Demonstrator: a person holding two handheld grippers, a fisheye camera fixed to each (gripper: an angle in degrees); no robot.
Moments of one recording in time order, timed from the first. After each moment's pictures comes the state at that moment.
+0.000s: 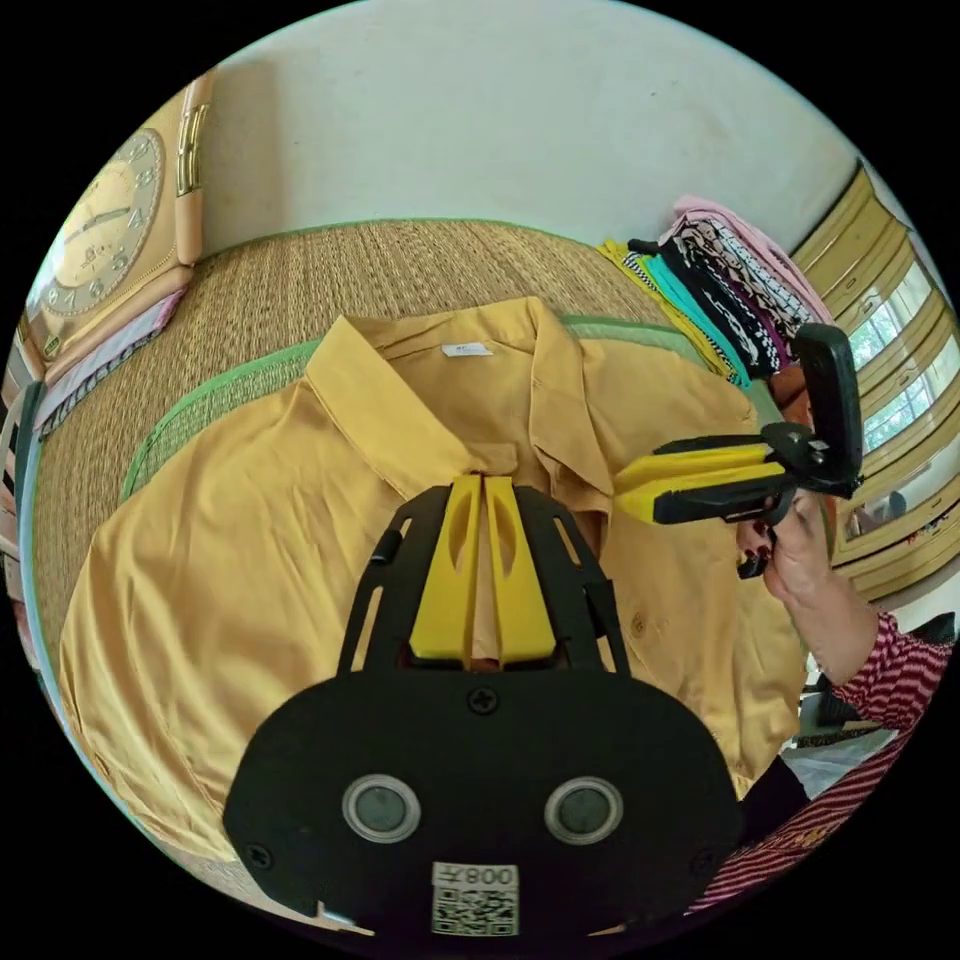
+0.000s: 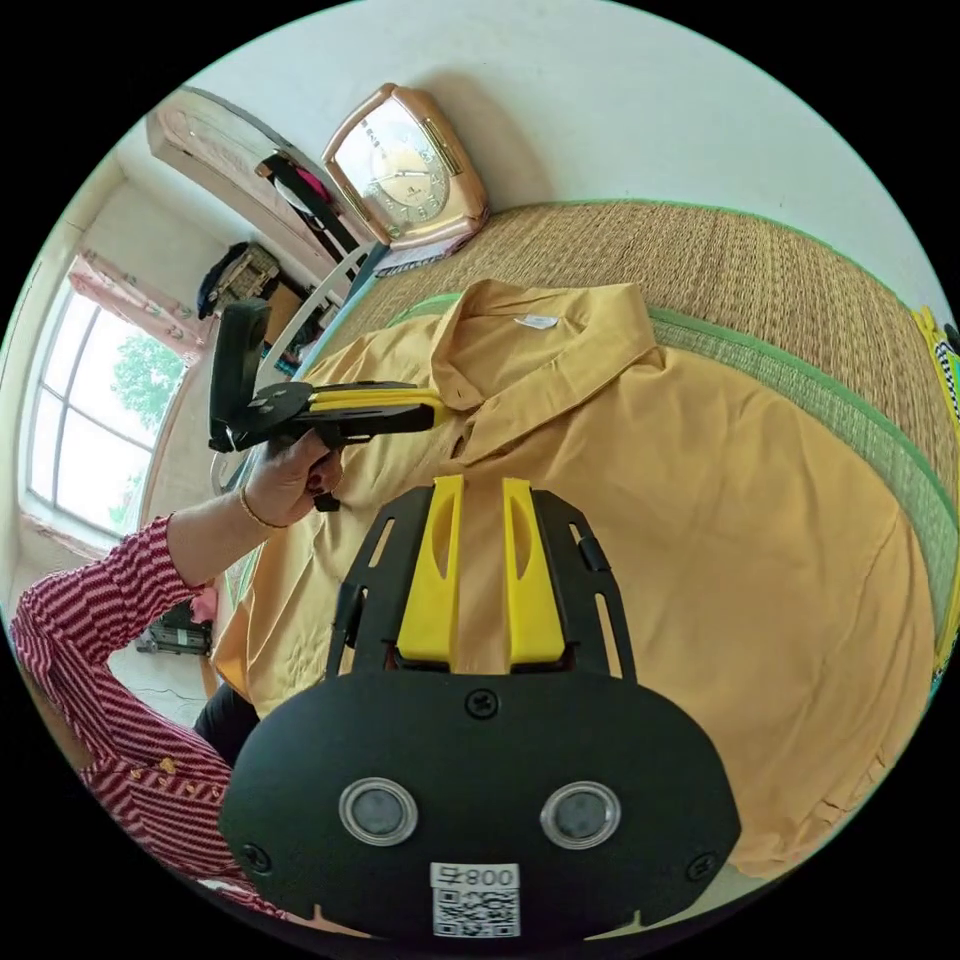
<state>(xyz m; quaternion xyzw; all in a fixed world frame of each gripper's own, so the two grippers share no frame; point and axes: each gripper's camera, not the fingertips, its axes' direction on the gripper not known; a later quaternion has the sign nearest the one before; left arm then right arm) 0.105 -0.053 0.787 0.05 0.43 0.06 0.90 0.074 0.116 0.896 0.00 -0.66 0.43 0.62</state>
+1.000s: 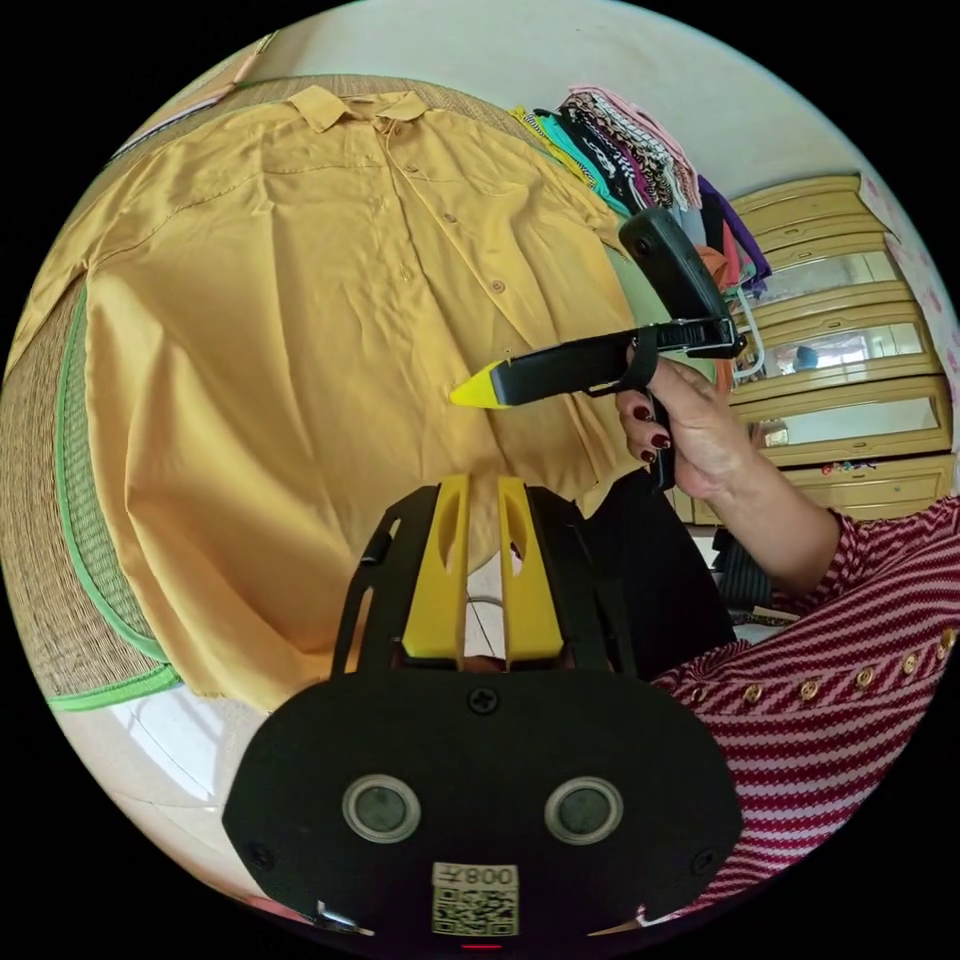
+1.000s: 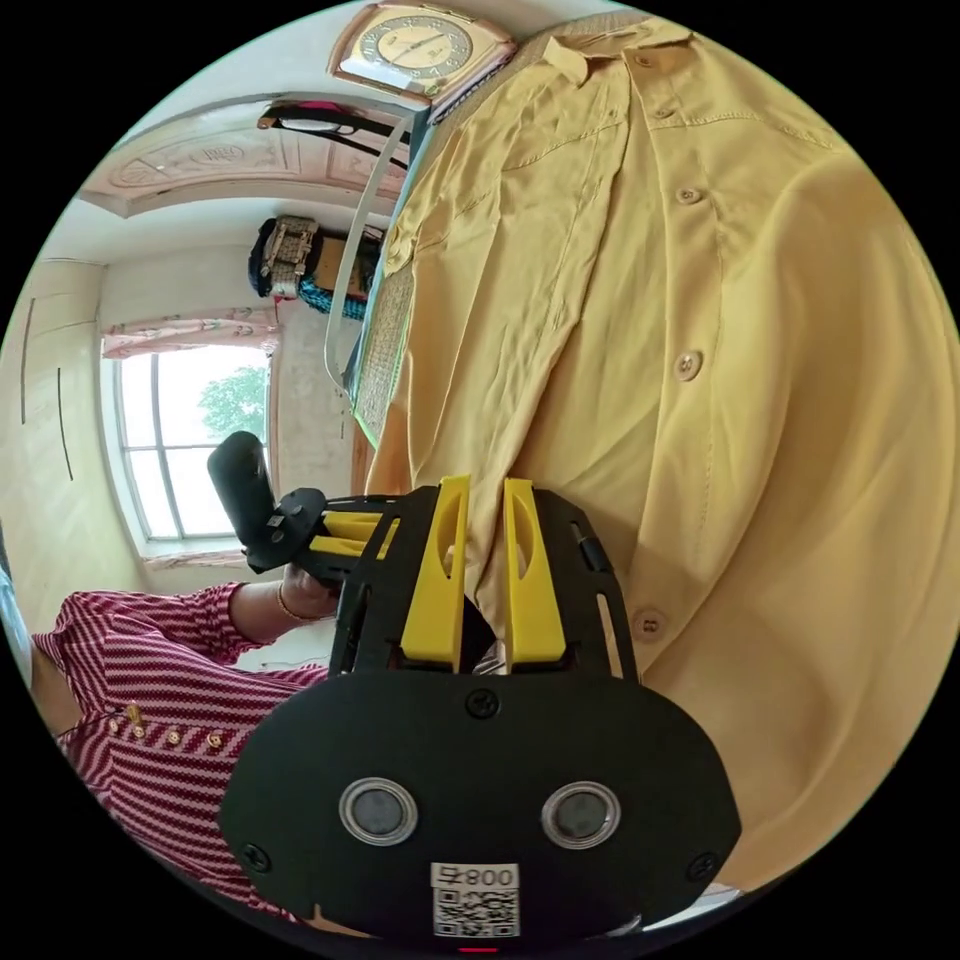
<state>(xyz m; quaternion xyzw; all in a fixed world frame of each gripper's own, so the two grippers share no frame) 0.138 0.406 0.697 -0.10 0.52 0.08 0.84 -0.165 0.245 0.717 -0.05 -0.81 0.40 0.42</state>
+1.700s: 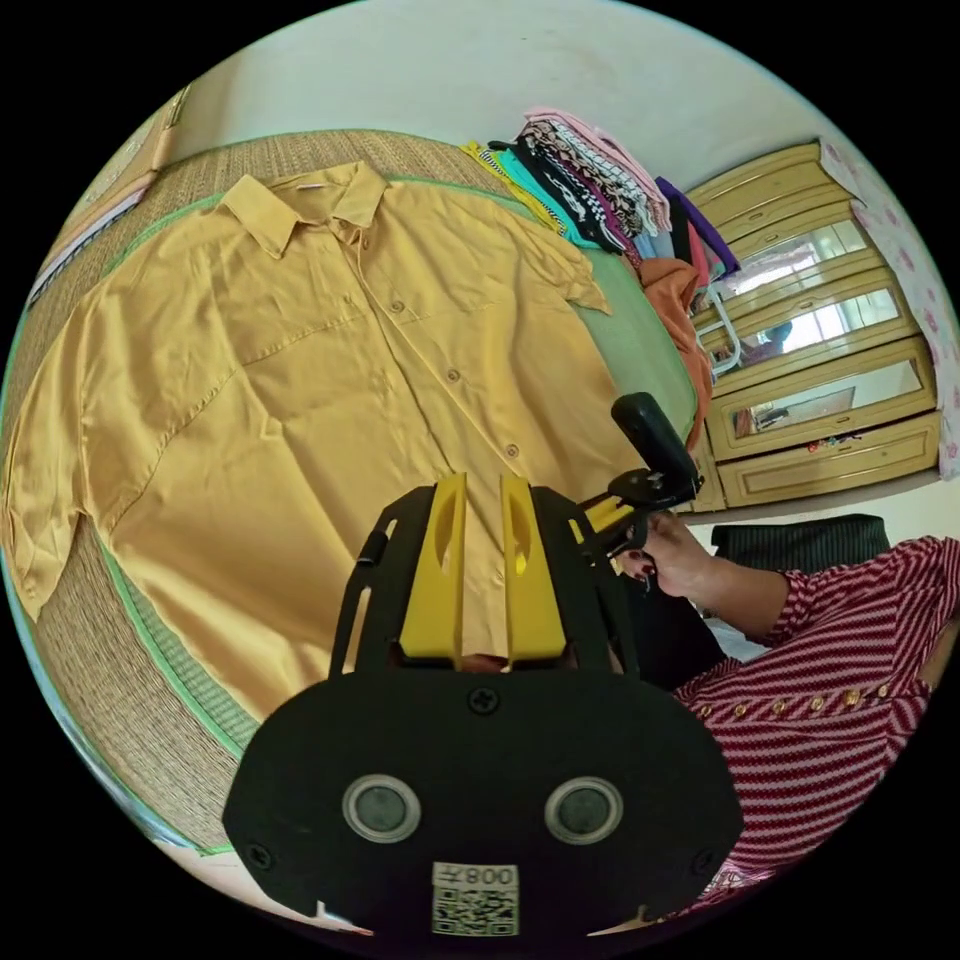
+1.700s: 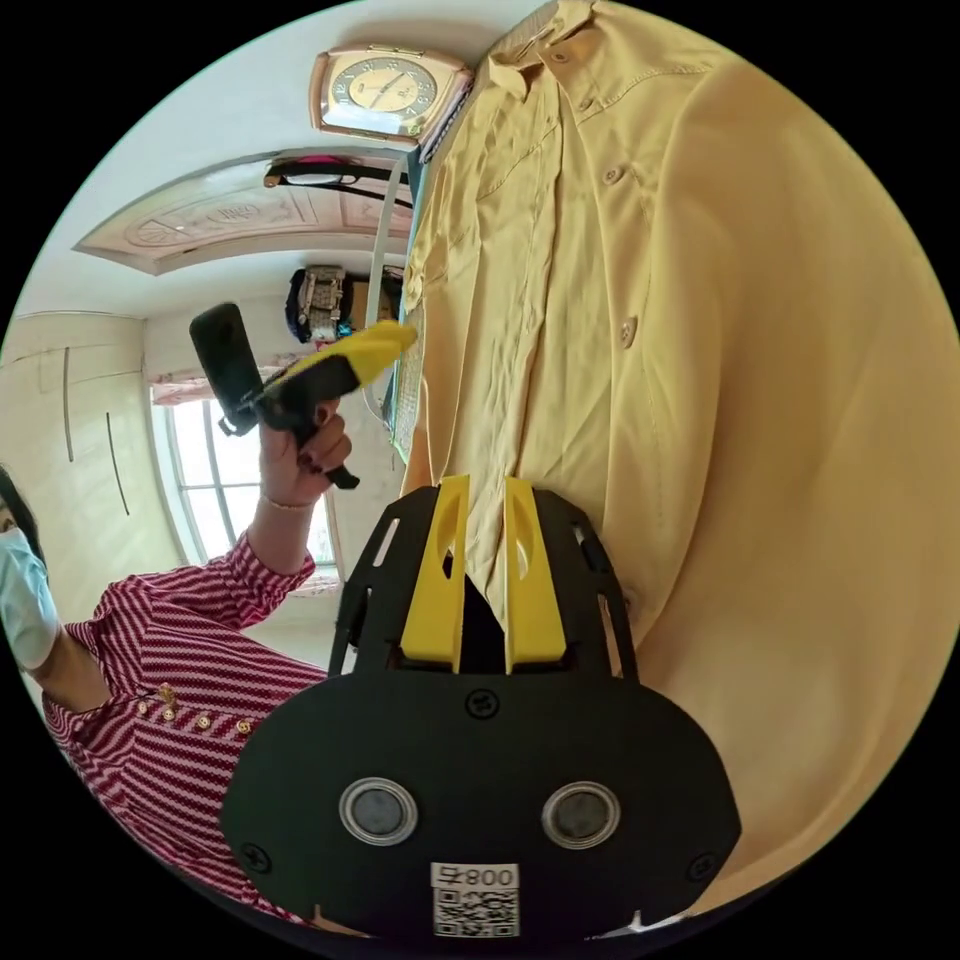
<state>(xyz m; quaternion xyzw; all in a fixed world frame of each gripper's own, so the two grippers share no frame) 0.122 0.239 0.744 -0.06 0.53 0.14 0.83 -0.212 0.312 0.782 -0.02 -0.83 0.45 0.32</state>
